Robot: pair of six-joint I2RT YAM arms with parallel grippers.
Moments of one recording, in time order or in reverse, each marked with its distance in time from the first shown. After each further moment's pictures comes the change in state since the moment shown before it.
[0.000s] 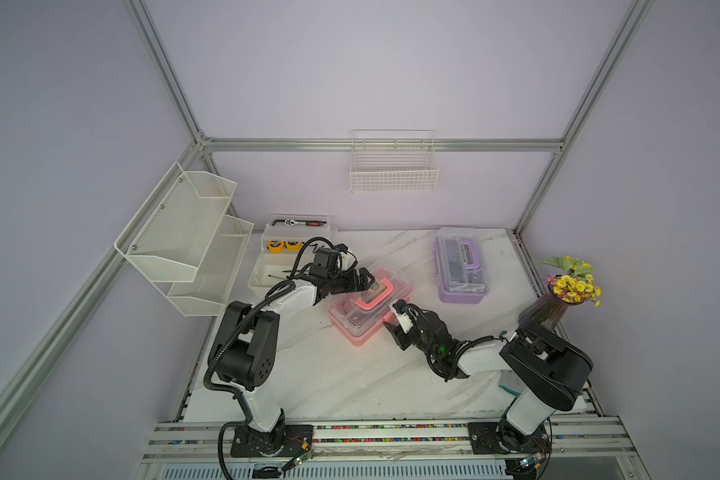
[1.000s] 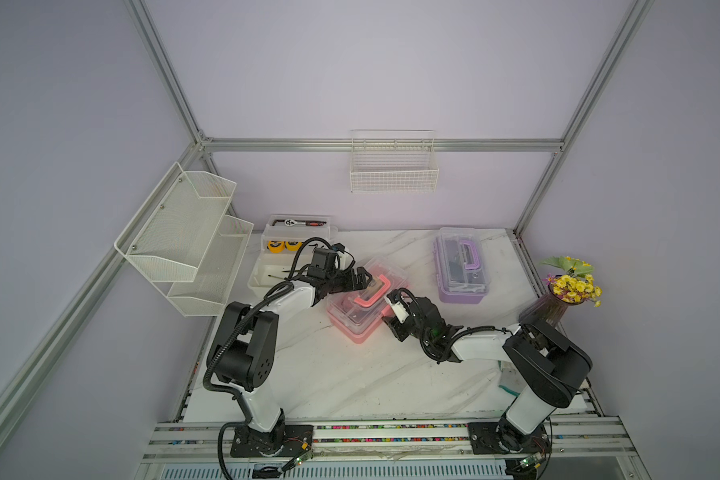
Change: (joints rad) left arm 0.012 -0.008 -0.025 0.042 -0.016 -0.008; right arm -0.042 0.025 0.167 -0.260 -0.058 -0.018
